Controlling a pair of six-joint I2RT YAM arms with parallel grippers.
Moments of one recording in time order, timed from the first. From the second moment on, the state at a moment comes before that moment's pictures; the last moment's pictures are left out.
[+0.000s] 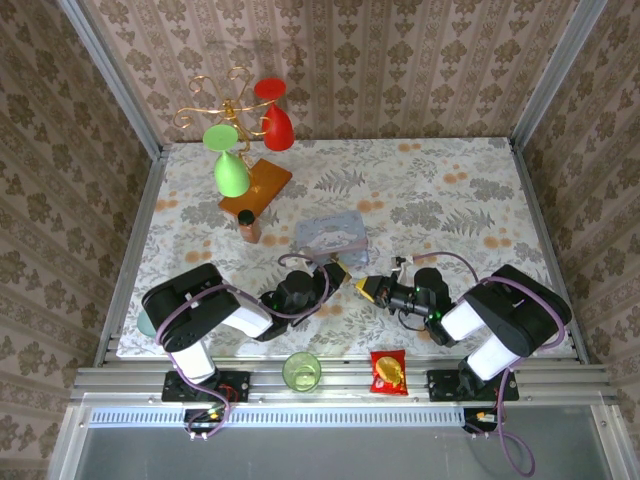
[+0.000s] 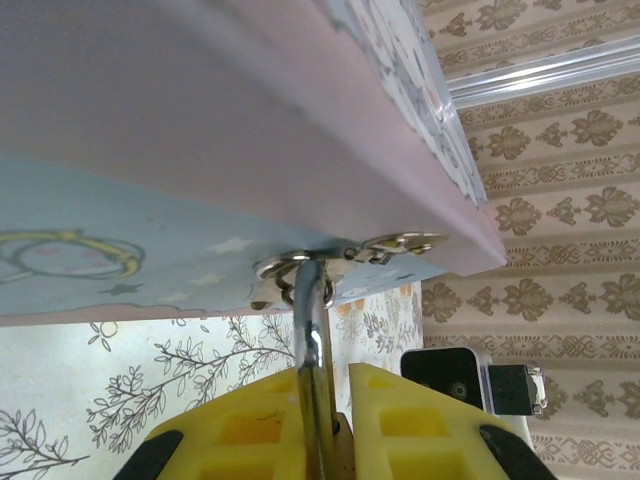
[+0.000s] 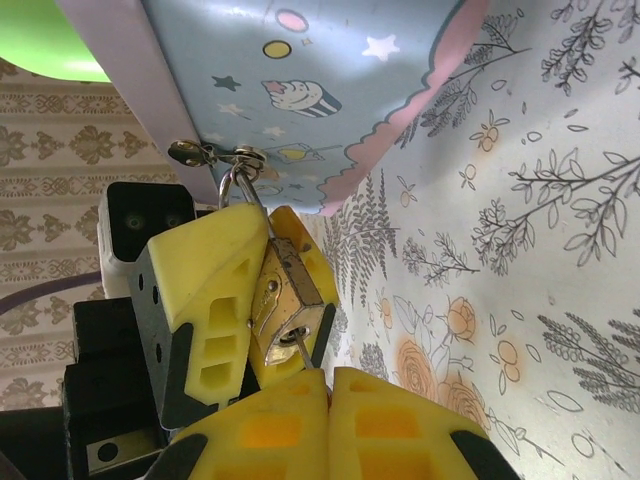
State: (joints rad) left arm -1.03 1.71 0.42 1.03 -0.16 -1.38; right arm 0.54 1.58 0.14 1.17 -0.48 1.35
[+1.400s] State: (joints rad) left arm -1.04 1.75 0.46 1.13 -0.24 -1.47; right arm 0.53 1.55 0.15 1.19 -0.32 1.52
